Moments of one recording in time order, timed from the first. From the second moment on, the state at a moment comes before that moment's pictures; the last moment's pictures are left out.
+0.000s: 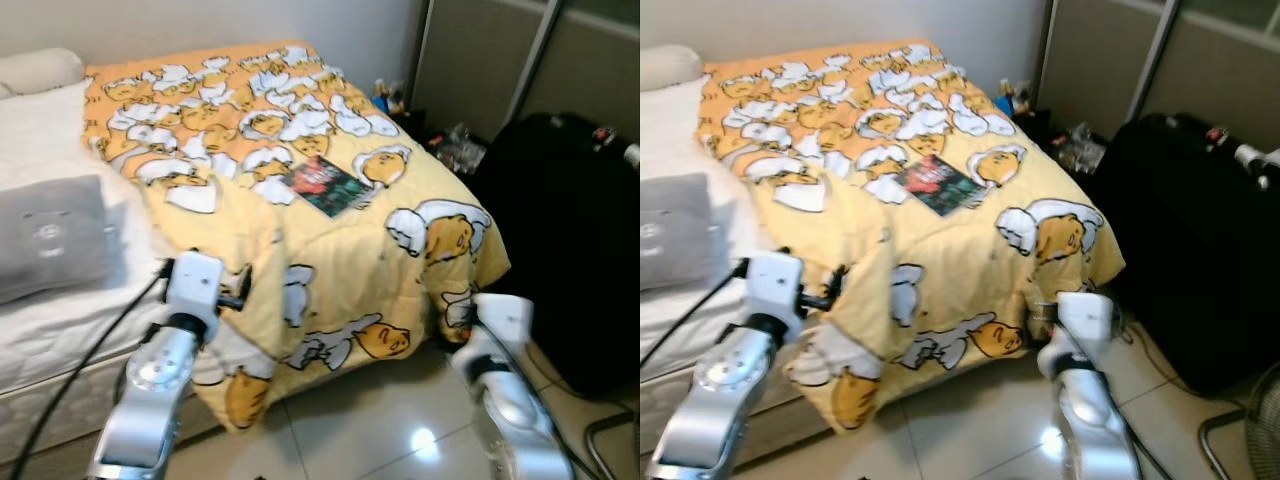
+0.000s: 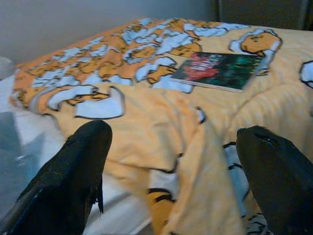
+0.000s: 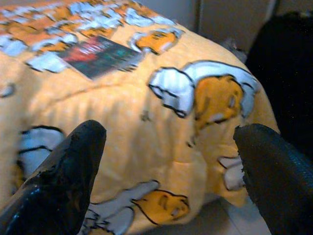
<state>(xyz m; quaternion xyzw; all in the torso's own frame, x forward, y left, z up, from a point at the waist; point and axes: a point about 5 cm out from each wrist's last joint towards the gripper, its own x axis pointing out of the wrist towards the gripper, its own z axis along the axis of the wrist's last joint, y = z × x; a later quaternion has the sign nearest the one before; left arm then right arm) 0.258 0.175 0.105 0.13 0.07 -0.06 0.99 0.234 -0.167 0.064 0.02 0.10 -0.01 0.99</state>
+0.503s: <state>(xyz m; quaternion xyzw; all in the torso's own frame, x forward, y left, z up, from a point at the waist) 0.258 0.162 0.104 0.12 0.07 -0.08 0.99 0.231 -0.182 0.061 0.00 0.11 -0.02 0.99</state>
